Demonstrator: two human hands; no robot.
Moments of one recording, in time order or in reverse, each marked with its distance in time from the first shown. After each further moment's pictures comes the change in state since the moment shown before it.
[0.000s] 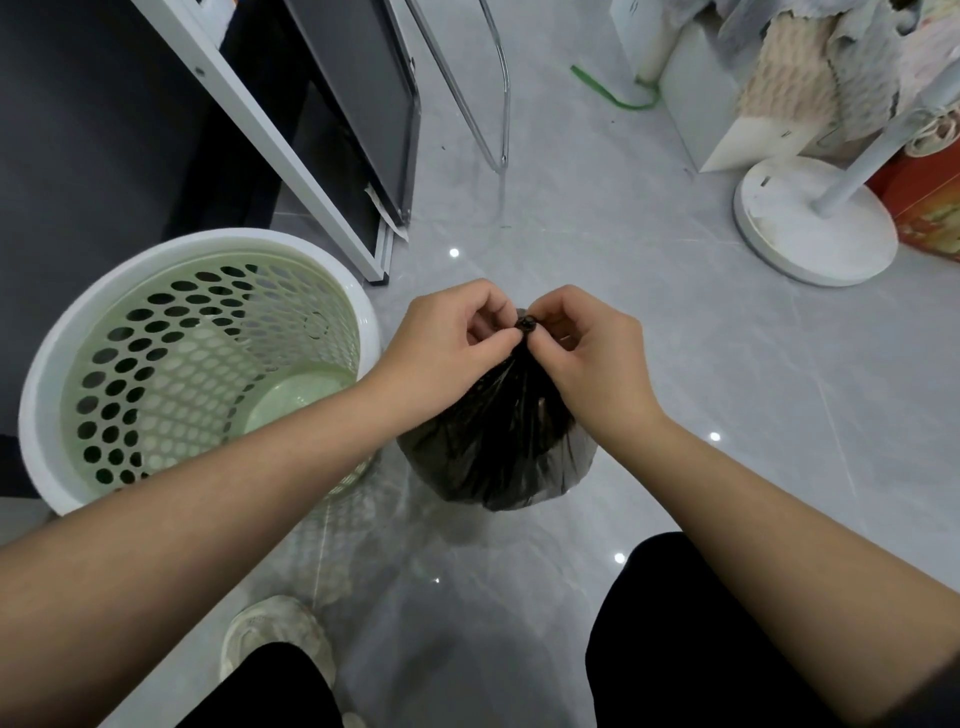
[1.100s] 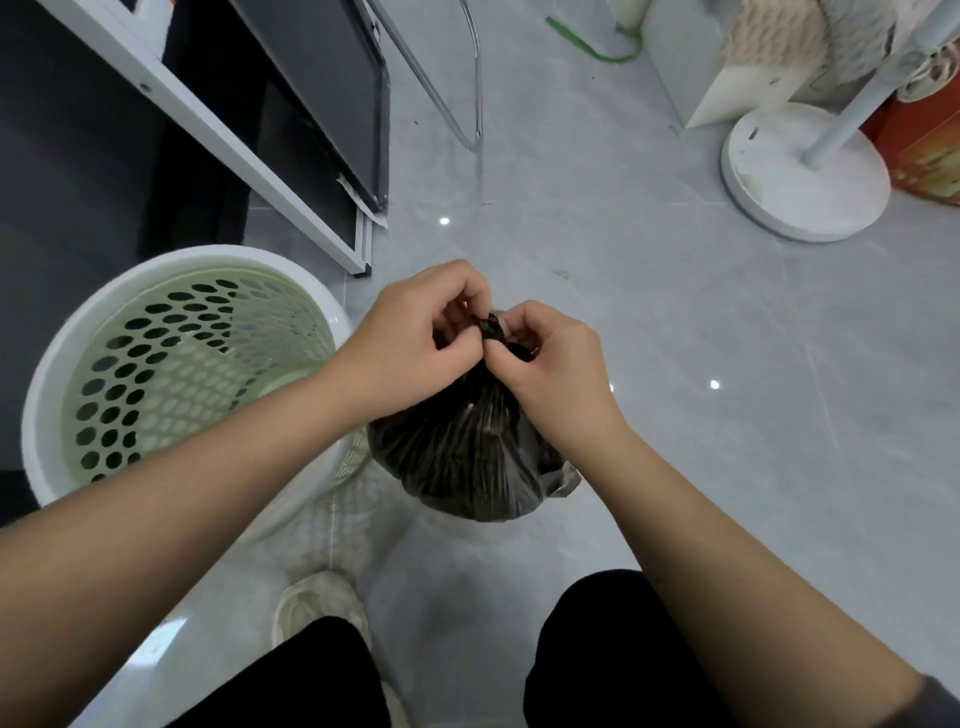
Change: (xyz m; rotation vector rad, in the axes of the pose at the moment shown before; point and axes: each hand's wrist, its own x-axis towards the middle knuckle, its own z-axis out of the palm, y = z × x) left_hand 0.013 0.023 -0.023 0.102 -0.139 0.144; right_hand -0.004 -0.018 0.001 0.071 -0.041 0.148
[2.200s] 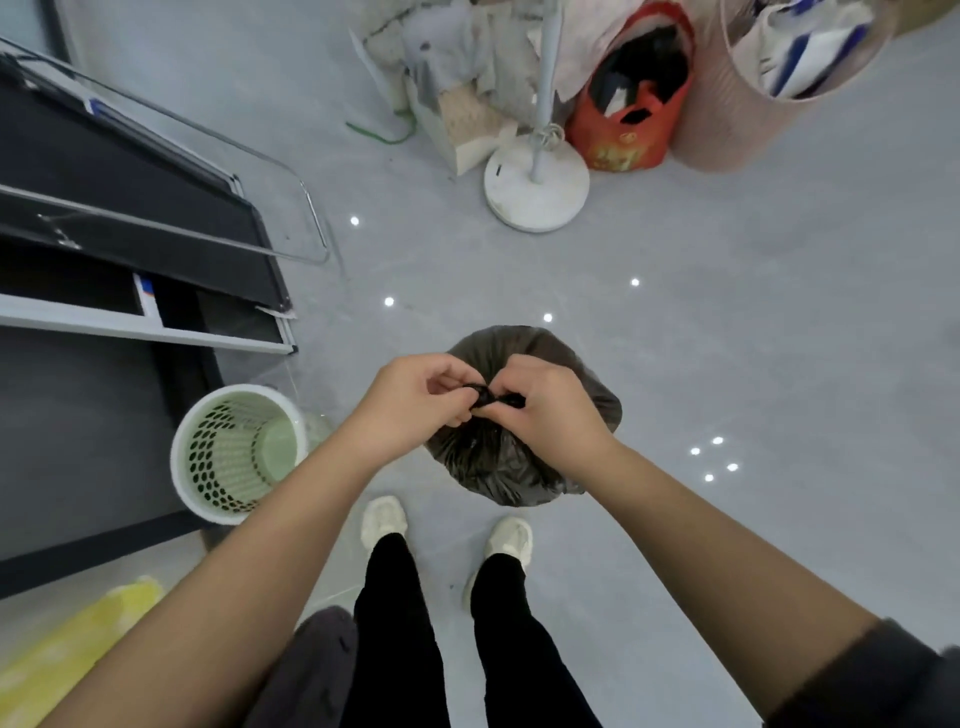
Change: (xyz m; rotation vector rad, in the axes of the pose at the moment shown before) left_hand 0.019 0.505 -0.019 -0.194 -0.432 -0.510; right_hand -0.173 -0.252 -0.401 -0.215 -0.020 0.032
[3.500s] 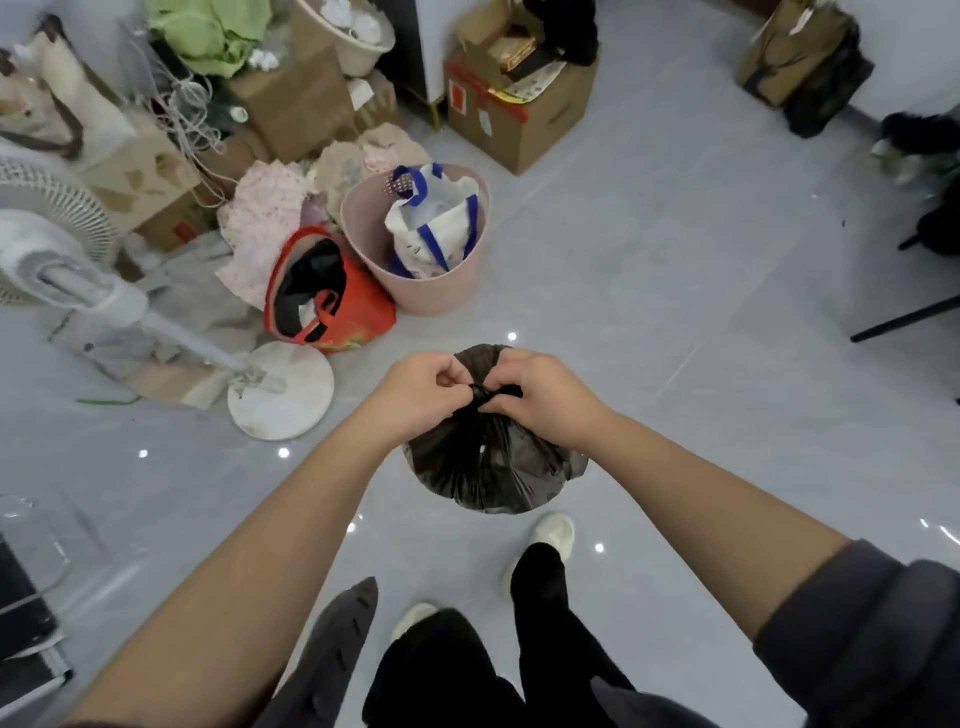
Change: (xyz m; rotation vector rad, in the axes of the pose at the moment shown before) left_hand 0.309 0.476 0.445 0.416 -0.251 0.134; right_hand 0.013 0.369 -0.587 -0.013 0.171 0.173
